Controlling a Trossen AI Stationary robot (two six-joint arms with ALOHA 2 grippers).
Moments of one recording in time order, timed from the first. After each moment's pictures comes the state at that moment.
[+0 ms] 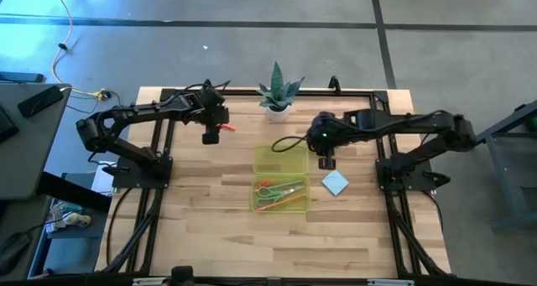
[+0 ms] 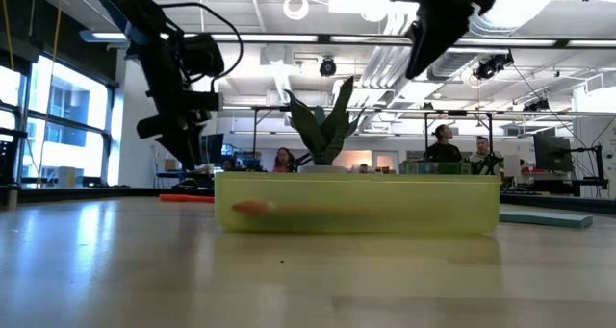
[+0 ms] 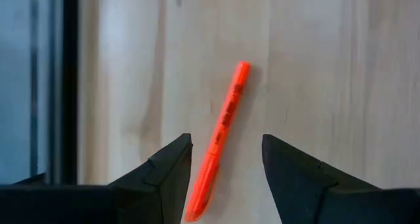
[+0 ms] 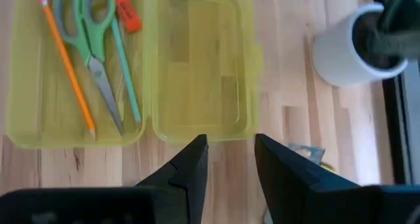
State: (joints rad) left arm 0.76 1.40 0.79 -0.52 -0.06 0.67; right arm -0.07 1.37 1.23 -0.93 0.13 -0.11
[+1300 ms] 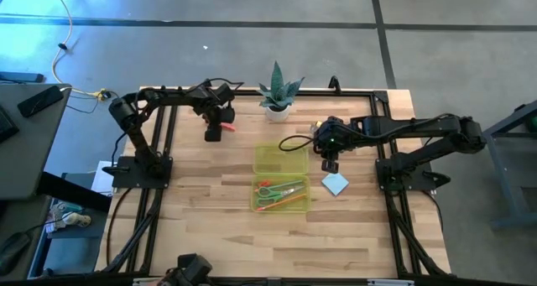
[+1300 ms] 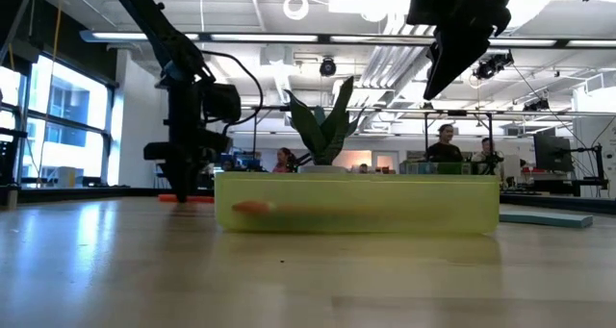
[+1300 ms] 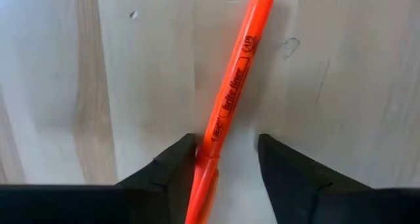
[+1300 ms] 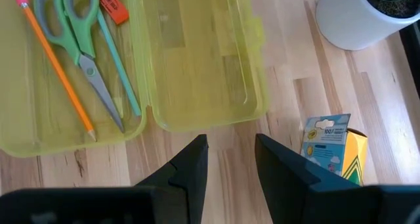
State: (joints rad) left arm 0.87 1.77 0.96 -0.67 -0.03 0.74; right arm -0.07 1.26 1.03 -0.82 0.13 0.03
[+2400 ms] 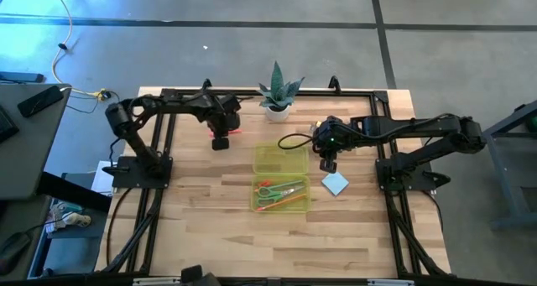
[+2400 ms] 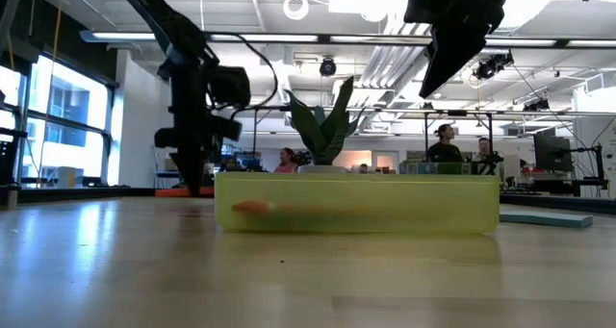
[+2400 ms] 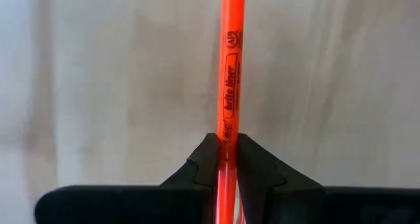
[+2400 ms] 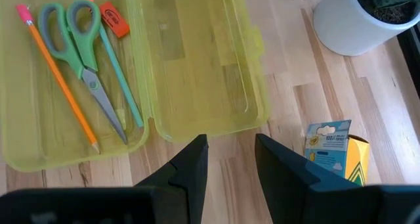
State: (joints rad) left arm 0.72 1.69 0.96 -0.69 0.00 0.47; right arm -0.07 1.26 1.03 -0.79 0.13 0.05
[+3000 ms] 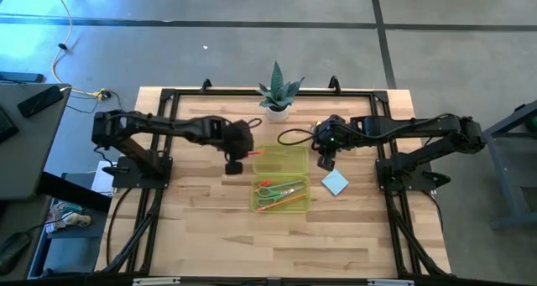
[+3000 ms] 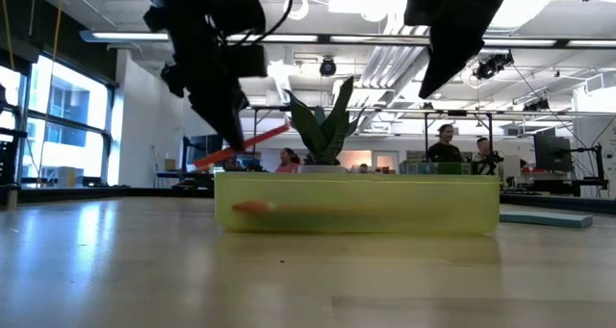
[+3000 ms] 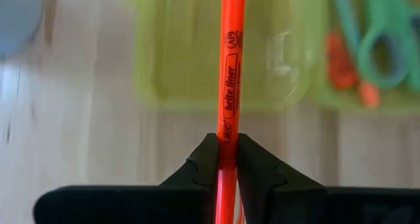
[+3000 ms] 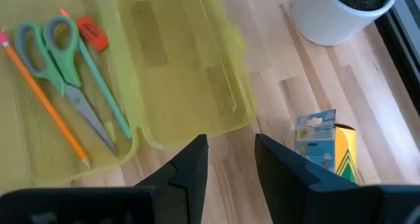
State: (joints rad) left arm 0.28 1.53 0.96 -0.53 0.02 0.16; right arm -0.07 1.26 1.03 -0.79 0.19 0.14
